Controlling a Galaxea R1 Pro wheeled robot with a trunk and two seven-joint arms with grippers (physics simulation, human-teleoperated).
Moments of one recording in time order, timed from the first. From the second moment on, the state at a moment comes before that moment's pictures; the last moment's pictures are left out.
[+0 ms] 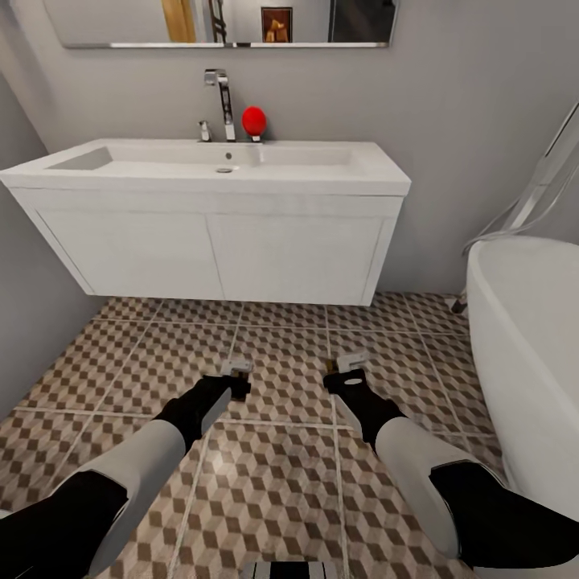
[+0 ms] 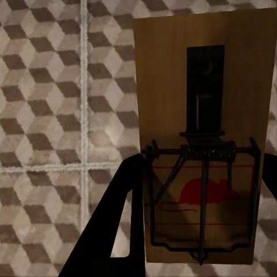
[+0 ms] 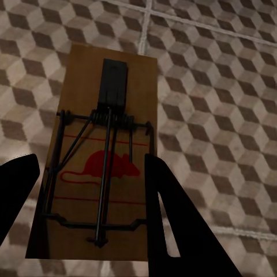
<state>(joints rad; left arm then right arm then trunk) -0.97 -0.08 -0.37 -0.40 0.27 0.41 0.20 -1.01 0.17 0.12 -0.24 0.08 0.18 -0.24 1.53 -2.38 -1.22</state>
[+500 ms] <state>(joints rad) -0.97 -0.08 -0.37 -0.40 0.27 0.41 0.20 -1.01 0.17 0.12 -0.24 0.08 0.18 -0.24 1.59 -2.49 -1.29</state>
